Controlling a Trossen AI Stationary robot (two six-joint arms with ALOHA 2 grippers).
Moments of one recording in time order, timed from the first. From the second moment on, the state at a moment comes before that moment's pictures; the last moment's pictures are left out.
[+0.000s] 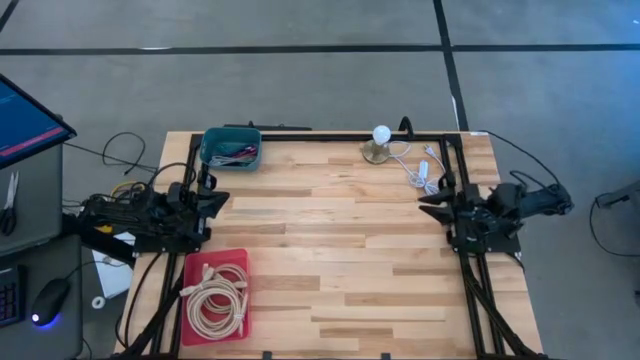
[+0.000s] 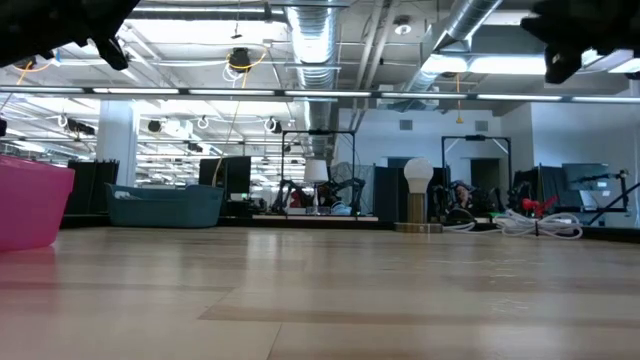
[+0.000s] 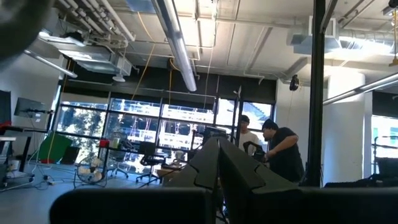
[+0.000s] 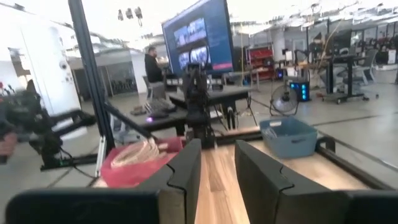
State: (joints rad) left arm -0.16 0.00 0.01 0.54 -0.24 0.02; right arm 0.28 0.00 0.23 -0.08 0.35 0.08
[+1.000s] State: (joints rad) left arm -0.16 0.00 0.01 0.45 -0.24 0.02; right arm 0.28 0.00 0.01 0.09 0.34 0.11
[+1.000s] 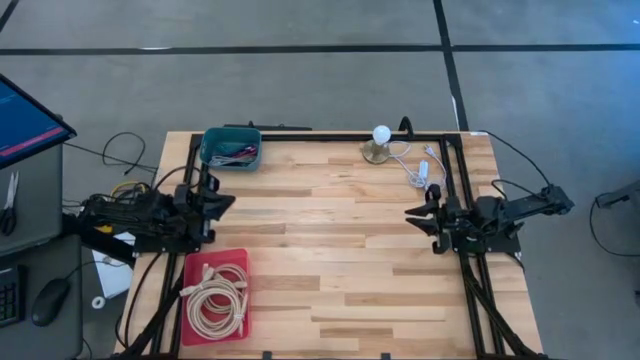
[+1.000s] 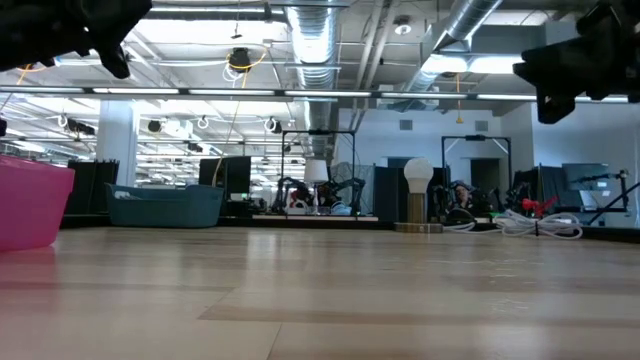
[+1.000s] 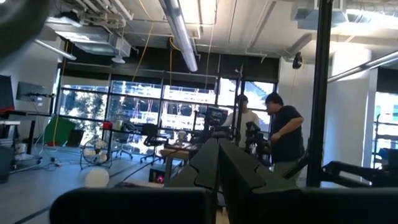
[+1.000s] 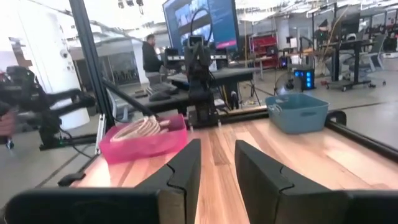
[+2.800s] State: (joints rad) left arm -0.16 0.08 0.01 0.06 -0.33 -0.01; right arm 0.28 0.29 0.01 0.05 0.34 0.13
